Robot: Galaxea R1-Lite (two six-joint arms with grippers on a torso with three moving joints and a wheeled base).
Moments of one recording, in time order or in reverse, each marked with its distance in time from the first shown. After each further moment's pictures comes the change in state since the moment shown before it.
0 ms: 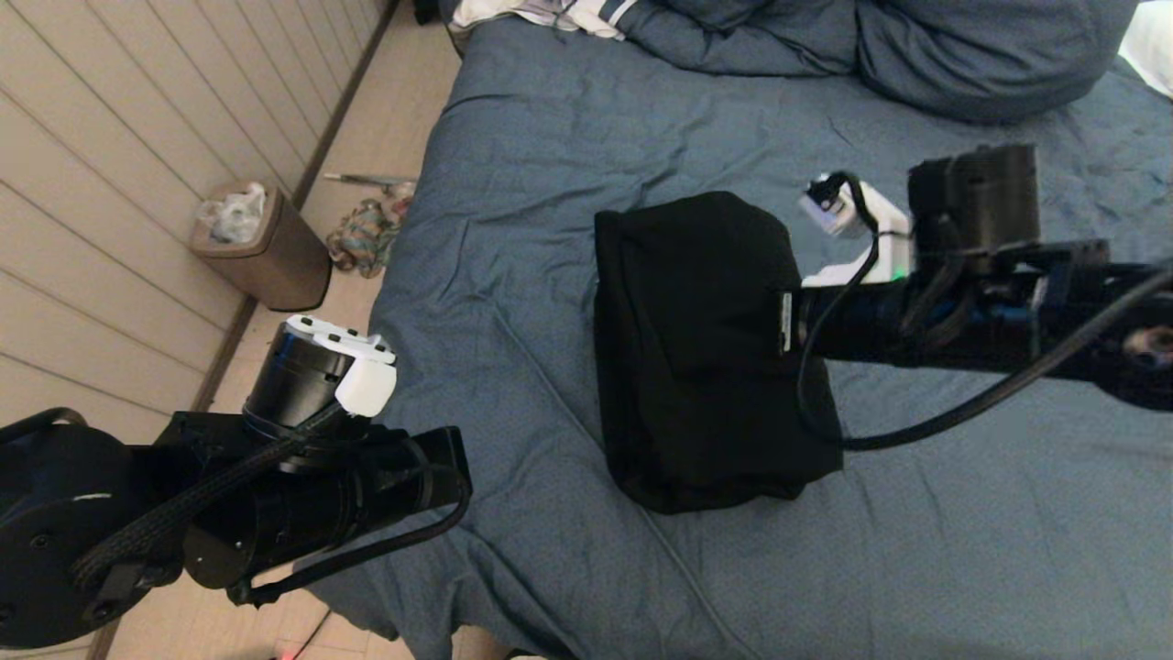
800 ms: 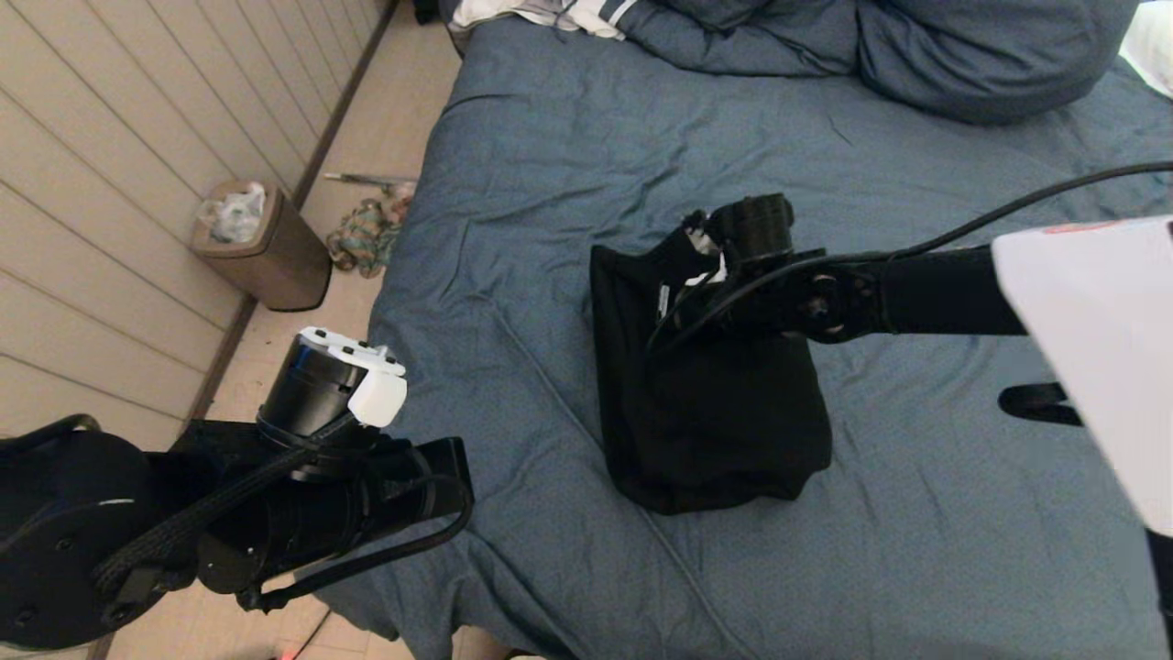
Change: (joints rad) left arm -0.001 0.020 0.013 0.000 0.001 0.003; right arm -0.003 0.559 -0.553 0.106 -0.118 0.142
